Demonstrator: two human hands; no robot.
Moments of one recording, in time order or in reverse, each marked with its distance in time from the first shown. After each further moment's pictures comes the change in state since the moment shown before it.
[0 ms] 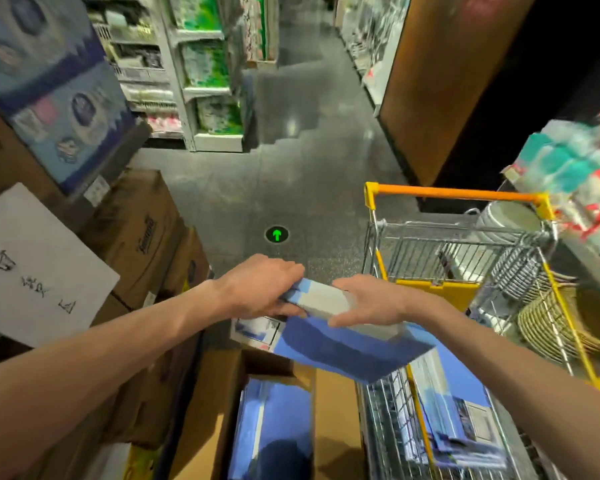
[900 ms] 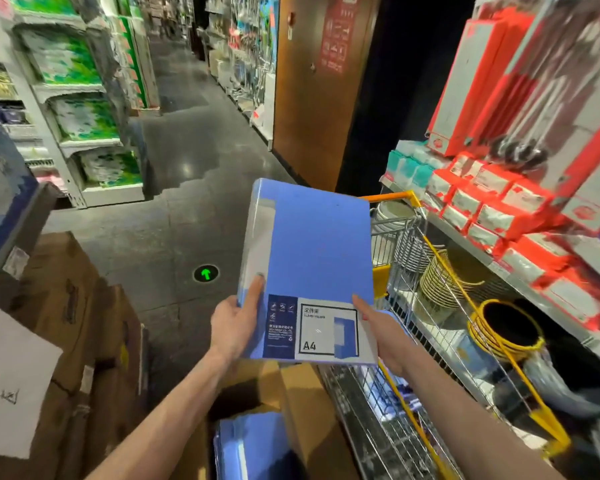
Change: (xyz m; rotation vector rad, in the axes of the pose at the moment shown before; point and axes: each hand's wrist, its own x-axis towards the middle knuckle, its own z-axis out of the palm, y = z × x) left_hand -0.059 0.042 0.017 -1.347 0.382 -0.814; right_hand -0.097 -0.040 0.105 1.394 0.756 0.587
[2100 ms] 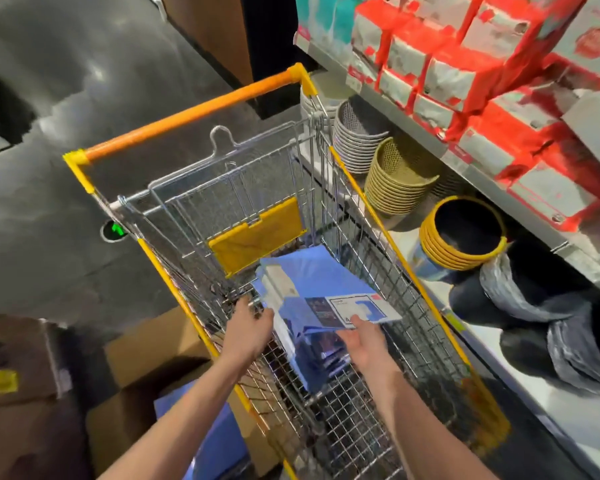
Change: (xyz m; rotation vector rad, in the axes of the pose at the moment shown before) left_hand 0.056 -0.046 0.411 0.615 -0.410 -0.276; right_hand 0.237 0.184 -0.289 0.969 0.485 0.537
